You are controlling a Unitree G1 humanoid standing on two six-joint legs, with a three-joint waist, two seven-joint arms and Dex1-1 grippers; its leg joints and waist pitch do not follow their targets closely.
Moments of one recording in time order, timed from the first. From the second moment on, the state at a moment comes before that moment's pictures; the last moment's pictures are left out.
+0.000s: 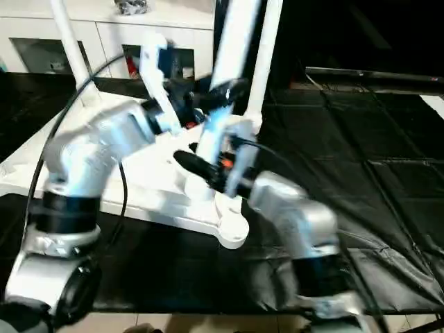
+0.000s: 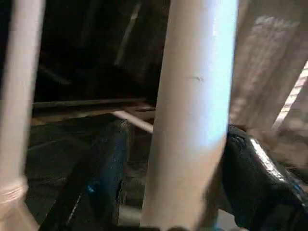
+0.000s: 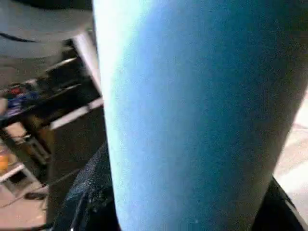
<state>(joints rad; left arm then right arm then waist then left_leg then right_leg) -0.86 0.11 0.07 0.08 -0.68 0.81 -0.64 -0.46 -0.21 0.04 -0.01 0.65 0.69 0.76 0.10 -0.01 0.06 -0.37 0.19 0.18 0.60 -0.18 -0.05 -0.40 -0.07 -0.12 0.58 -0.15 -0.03</state>
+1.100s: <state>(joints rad) -0.83 0.22 0.02 0.11 -0.87 1.01 -0.98 -0.43 -0.52 0.18 -0.06 0.65 0.71 1.26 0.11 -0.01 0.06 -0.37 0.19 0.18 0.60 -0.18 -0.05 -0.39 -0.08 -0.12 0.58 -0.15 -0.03</state>
